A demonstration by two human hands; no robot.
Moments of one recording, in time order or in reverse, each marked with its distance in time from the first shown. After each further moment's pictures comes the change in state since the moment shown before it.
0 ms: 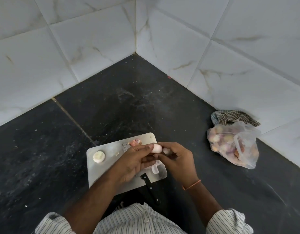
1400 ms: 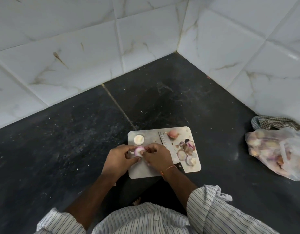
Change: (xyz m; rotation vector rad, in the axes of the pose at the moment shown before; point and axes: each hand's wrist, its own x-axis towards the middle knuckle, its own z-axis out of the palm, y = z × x) left_hand -0.089 -0.049 -0.186 0.975 0.607 0.400; right_hand -0.019 -0.036 0.193 0.009 -0.393 0.473
